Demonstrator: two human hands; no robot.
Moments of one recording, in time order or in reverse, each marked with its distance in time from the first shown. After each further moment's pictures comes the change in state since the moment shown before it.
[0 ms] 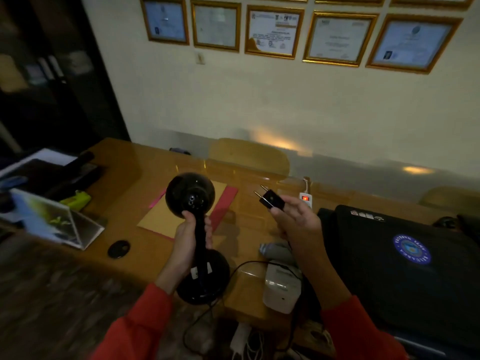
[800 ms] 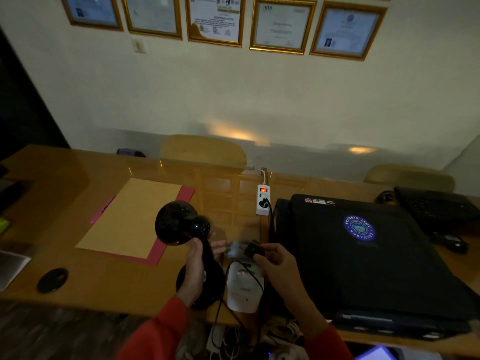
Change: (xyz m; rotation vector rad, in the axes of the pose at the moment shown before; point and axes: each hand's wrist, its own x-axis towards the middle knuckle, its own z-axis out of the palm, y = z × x) left_hand 0.036 -0.118 0.084 0.002 -0.144 -0.084; right_hand -0.018 0.087 -0.083 -0.251 0.166 0.326
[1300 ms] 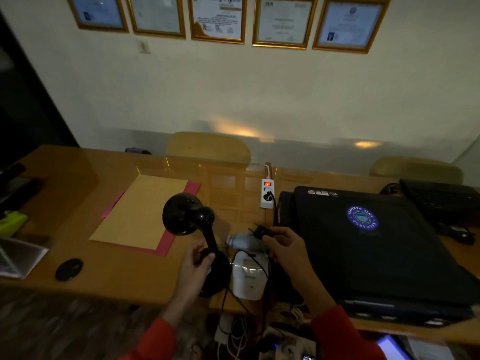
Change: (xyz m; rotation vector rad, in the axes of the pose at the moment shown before) left_hand -0.062 0.019 -0.017 0.431 0.096 -0.017; right_hand -0.006 -0.017 -0.008 0.039 0.029 0.007
